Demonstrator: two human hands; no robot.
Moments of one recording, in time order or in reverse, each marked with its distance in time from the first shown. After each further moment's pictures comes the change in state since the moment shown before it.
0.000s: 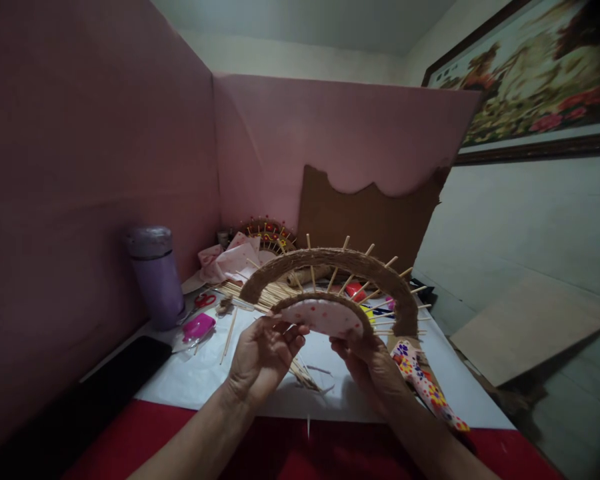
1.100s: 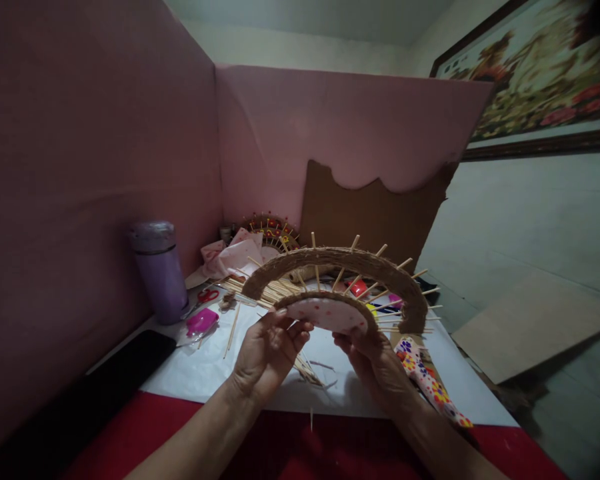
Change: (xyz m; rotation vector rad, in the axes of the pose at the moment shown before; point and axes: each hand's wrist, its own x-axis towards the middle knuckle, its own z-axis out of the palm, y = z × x) left_hand -0.002 -0.004 0.001 0.036 -0.006 0.042; right_hand -0.004 -0.004 0.004 -0.082 0.007 0.003
